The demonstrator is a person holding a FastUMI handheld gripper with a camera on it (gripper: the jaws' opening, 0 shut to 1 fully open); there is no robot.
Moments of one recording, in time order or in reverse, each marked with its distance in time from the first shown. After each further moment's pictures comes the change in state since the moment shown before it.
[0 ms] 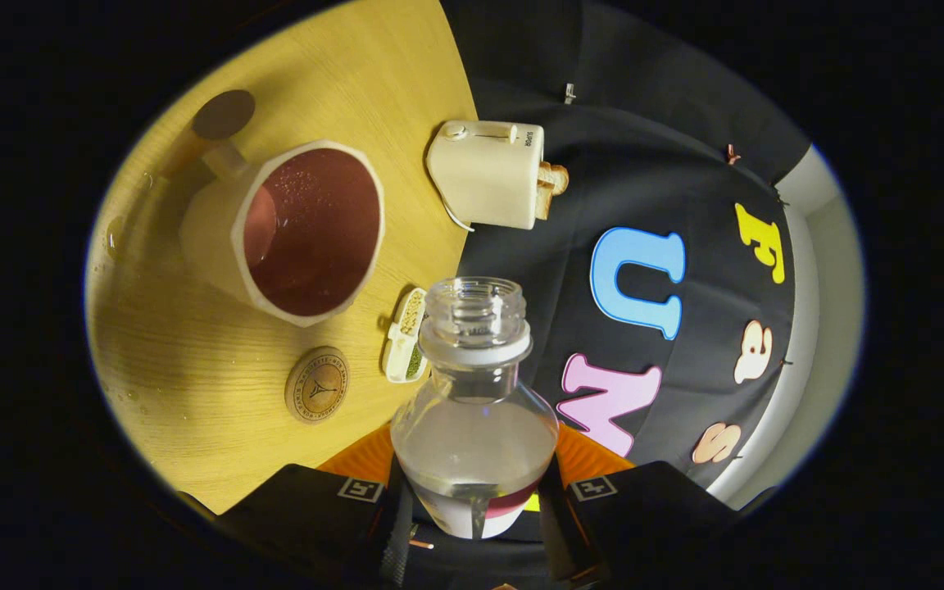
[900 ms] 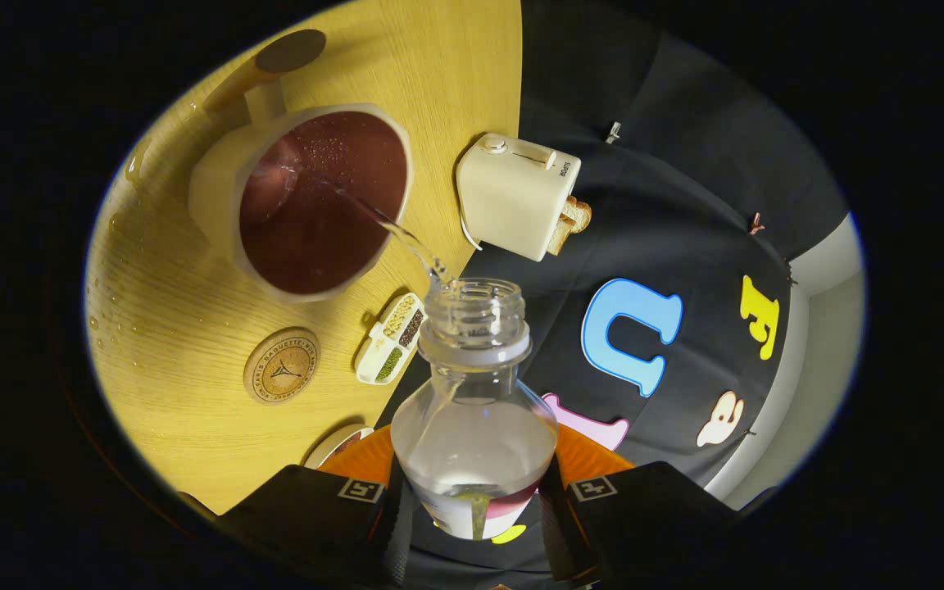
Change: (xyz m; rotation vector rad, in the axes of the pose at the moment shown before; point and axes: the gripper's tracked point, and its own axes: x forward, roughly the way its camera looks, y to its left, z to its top) arm 0.019 -0.017 0.009 -0.243 -0.086 -0.036
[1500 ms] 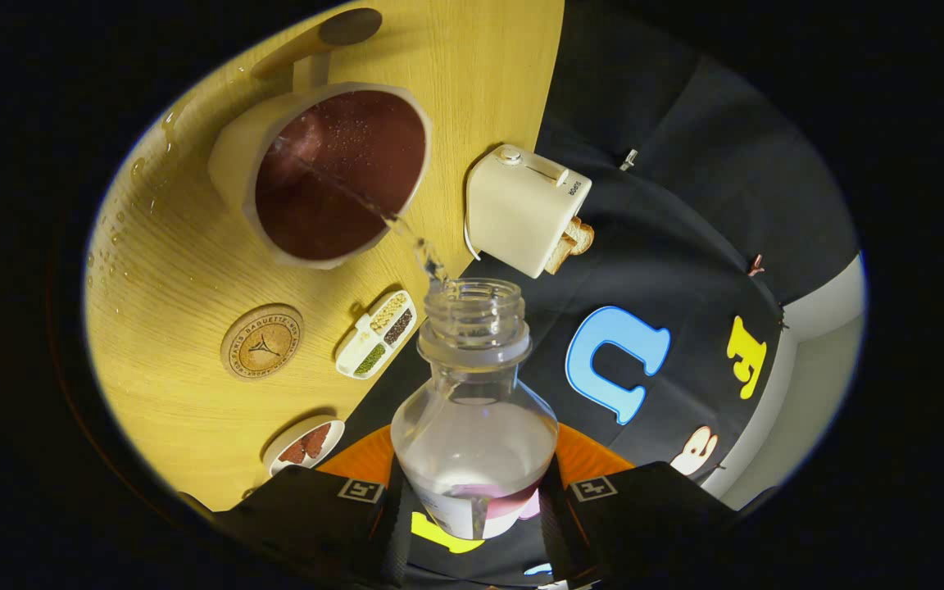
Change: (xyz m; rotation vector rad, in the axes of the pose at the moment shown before) arm 0.004 -0.014 -0.001 -0.141 -0.059 -0.025
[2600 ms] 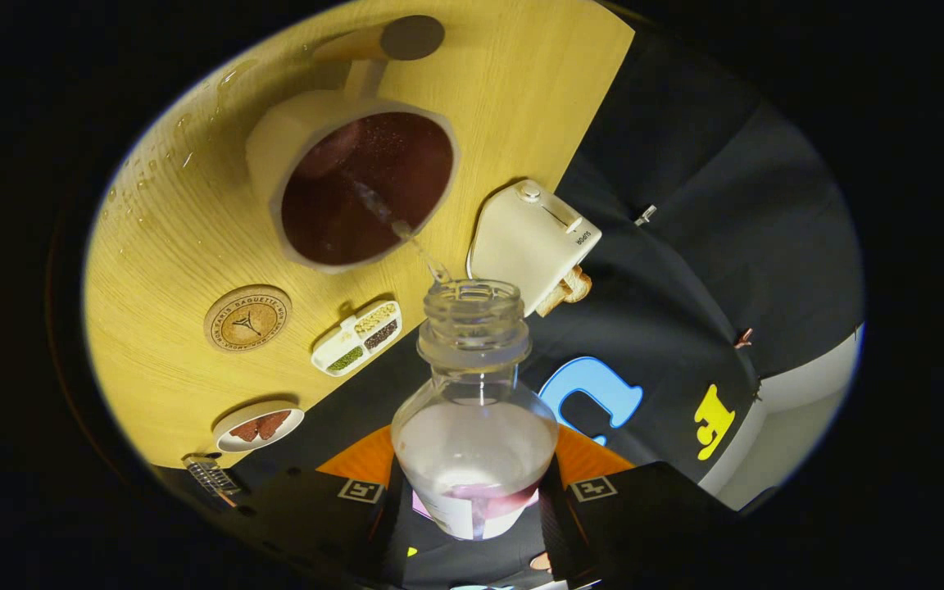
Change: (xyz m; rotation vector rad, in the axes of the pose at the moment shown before) arm 0.002 -0.015 0.023 -0.223 -0.102 -0.024
